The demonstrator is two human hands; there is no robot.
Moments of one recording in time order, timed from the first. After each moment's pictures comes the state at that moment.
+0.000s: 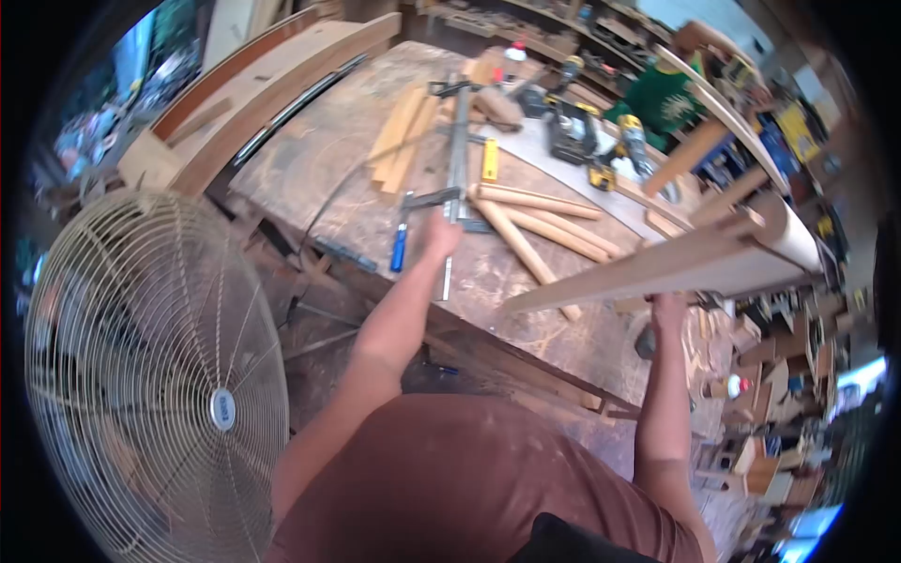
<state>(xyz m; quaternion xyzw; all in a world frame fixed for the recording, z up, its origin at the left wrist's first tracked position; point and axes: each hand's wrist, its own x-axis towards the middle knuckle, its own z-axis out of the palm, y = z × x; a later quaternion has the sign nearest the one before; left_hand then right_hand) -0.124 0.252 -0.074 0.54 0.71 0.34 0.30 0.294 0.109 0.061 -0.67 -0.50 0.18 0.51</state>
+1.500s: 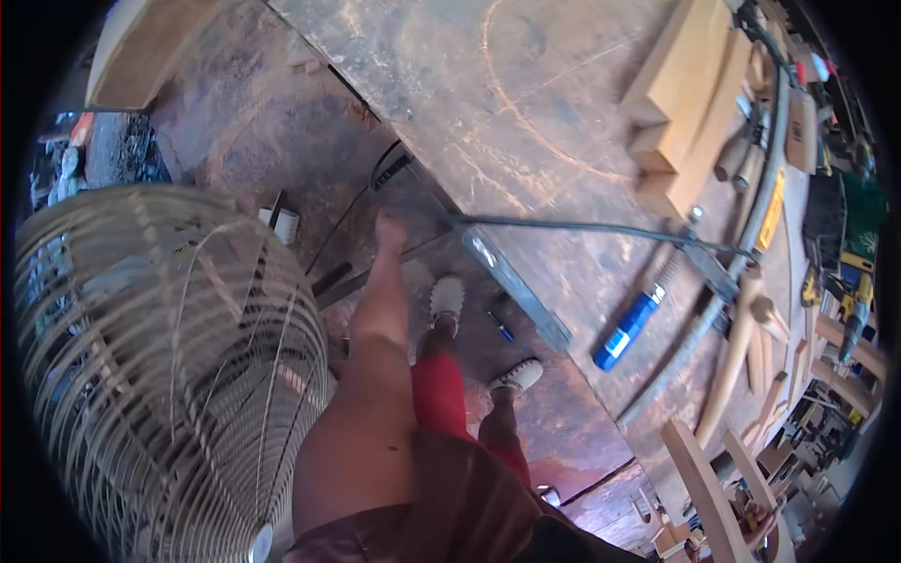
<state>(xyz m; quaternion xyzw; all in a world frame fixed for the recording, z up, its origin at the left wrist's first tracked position) -0.499 0.134 -0.635 0.19 0.88 0.36 0.26 0.306 0.102 0.064 -0.70 -0.38 0.19 0.57</state>
